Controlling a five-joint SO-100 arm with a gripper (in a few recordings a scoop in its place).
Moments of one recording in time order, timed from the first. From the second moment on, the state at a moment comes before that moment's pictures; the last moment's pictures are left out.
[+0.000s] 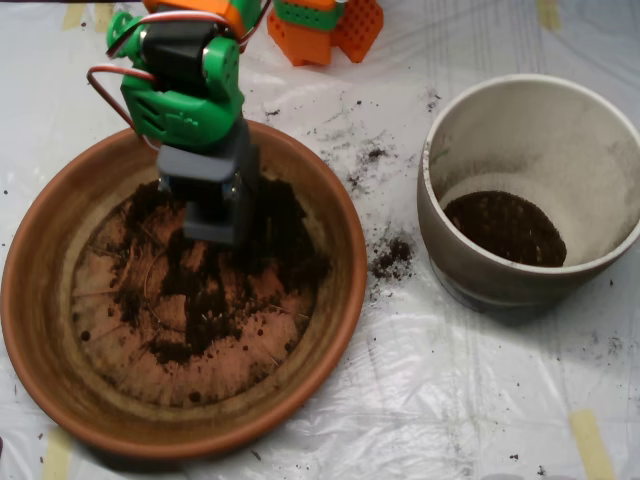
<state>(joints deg) 23.7 83.6 90.6 76.7 -10.9</state>
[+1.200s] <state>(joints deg) -21.0 80.5 43.7 102.0 -8.5</state>
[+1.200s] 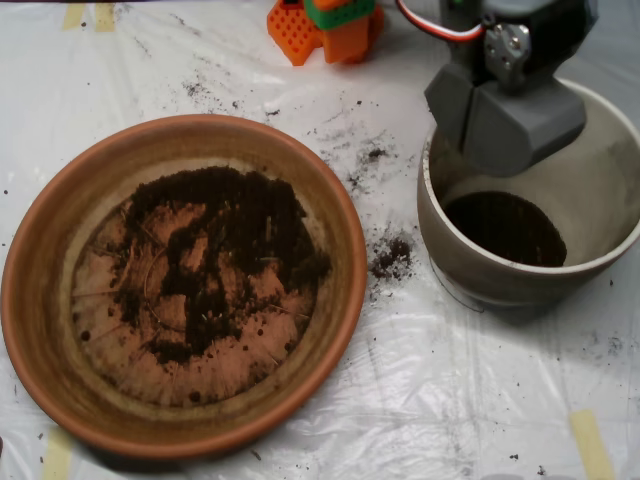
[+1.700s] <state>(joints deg) -23.1 82.1 46.6 102.5 -9.5</state>
